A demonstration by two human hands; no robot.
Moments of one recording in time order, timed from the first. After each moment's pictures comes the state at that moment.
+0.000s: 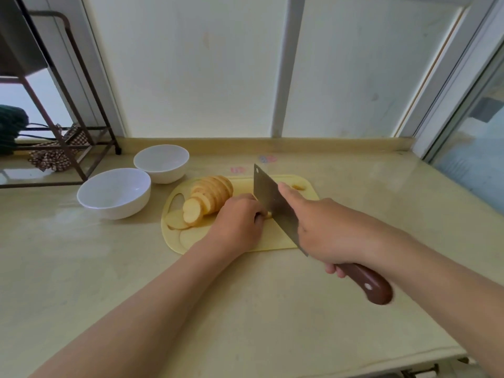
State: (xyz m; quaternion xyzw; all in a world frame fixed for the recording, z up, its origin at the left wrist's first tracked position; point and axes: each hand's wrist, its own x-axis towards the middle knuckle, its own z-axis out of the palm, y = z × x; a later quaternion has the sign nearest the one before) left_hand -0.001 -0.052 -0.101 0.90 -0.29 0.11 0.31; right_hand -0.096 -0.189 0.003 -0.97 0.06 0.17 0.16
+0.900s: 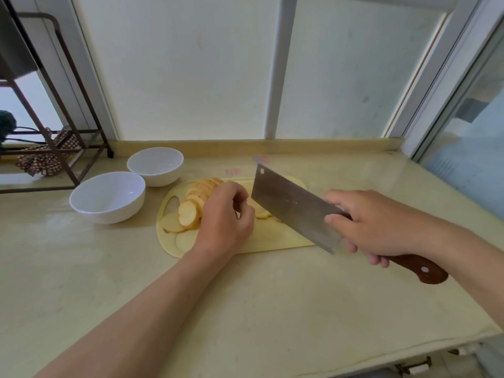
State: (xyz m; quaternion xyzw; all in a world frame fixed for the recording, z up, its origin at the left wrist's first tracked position) left_hand -0.011 -0.044 -0.100 0.82 -0.20 0.23 0.49; right_hand -0.113 -0.259 0.001 -0.97 0.03 0.11 0.22
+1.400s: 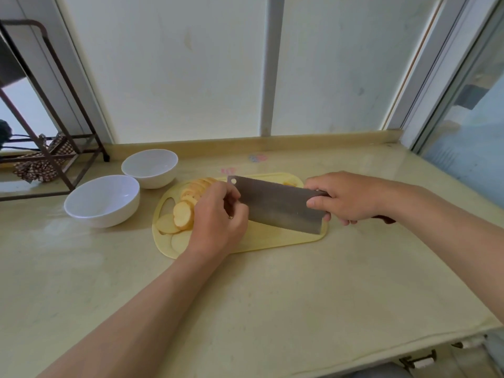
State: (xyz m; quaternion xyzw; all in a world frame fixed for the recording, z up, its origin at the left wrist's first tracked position) left_hand -0.011 -0.044 -0.102 0.81 -0.19 0.23 0.51; right_hand -0.053 -0.285 -0.014 -0.98 -0.06 0.13 0.16
